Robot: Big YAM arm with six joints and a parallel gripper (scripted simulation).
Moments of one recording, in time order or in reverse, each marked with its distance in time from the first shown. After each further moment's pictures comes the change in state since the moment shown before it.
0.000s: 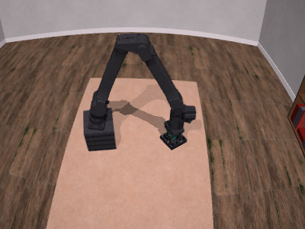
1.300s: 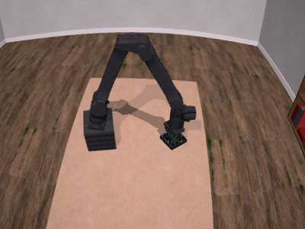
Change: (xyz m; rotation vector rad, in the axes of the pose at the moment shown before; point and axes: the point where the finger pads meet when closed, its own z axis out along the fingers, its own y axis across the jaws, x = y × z) arm 0.000 0.000 0.001 -0.005 -0.002 -0.124
